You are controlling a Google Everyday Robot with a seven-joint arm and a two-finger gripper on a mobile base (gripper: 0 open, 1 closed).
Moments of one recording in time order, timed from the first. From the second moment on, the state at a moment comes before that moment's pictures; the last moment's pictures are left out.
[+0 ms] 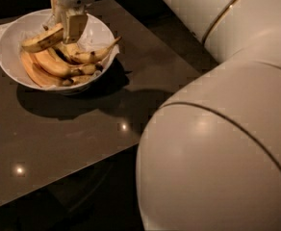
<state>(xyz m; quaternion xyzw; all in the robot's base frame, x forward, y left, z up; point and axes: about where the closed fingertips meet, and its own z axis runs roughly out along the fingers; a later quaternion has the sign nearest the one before) 0.613 0.161 0.996 -0.88 0.41 0.02 0.24</state>
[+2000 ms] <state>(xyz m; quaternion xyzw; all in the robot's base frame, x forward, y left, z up) 0.529 0.037 1.076 -0.77 0.56 -0.10 0.29</state>
